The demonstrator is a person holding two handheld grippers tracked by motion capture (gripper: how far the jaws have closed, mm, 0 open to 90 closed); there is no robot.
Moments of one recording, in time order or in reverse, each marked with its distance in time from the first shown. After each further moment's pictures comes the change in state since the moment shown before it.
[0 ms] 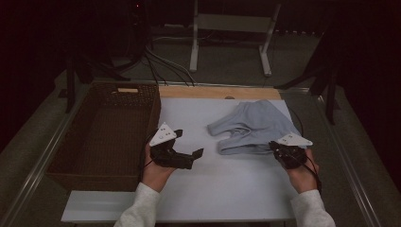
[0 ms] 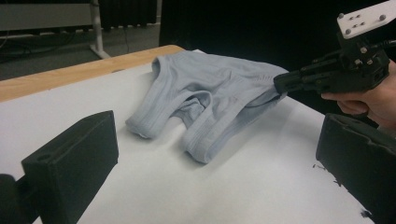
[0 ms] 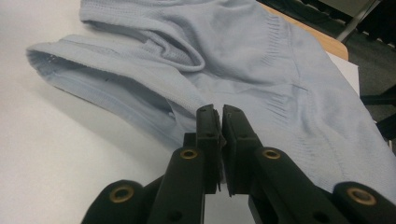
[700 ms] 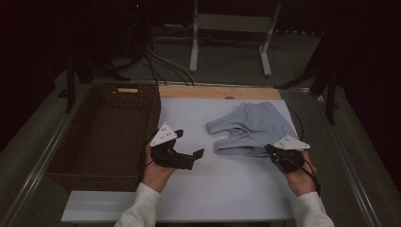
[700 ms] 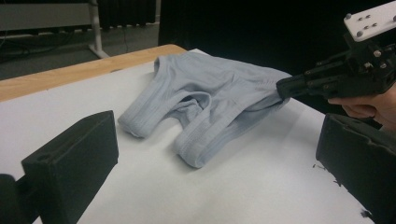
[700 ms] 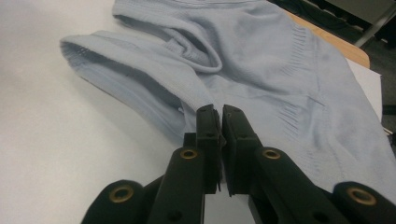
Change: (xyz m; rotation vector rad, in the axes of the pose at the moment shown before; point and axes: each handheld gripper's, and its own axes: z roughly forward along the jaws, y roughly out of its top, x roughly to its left) left arm -0.001 0.000 0.001 0.000 -0.005 0.003; right arm 0.014 0.001 -0.006 -0.007 0.049 -0.034
